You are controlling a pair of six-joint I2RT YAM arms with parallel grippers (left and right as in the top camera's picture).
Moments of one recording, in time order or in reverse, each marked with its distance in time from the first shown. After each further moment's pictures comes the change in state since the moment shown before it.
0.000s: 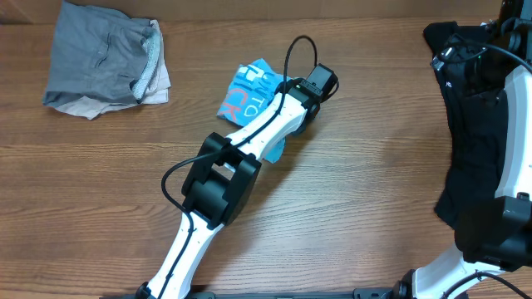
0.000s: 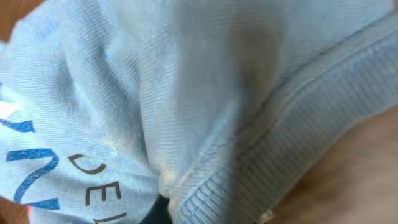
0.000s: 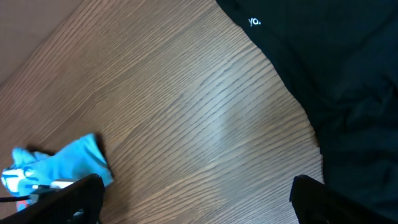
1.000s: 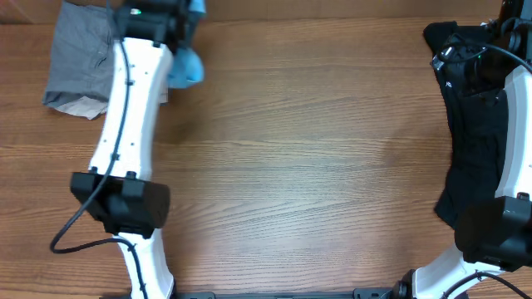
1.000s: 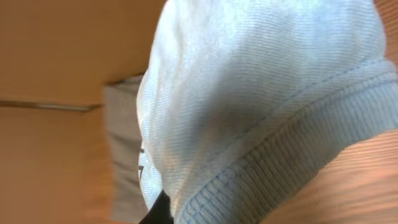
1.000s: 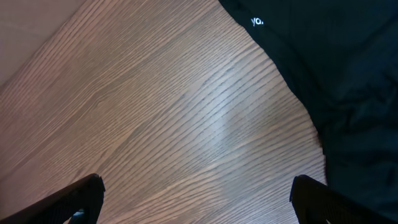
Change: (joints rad) left arm 0.483 -0.348 0.333 -0.236 0.031 0.105; right arm 0.000 0.000 0.000 0.002 -0.009 0.000
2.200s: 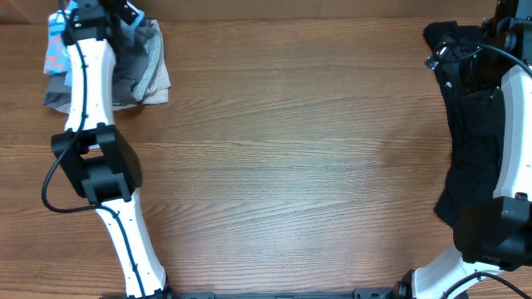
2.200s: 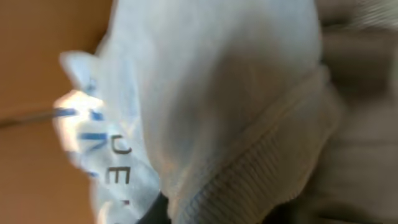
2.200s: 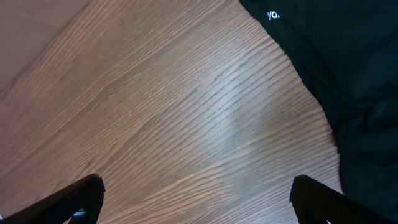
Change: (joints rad) left arm 0.317 0.320 0.000 0.253 0.093 0.493; right arm 0.018 0.000 0.000 0.002 -0.029 0.004
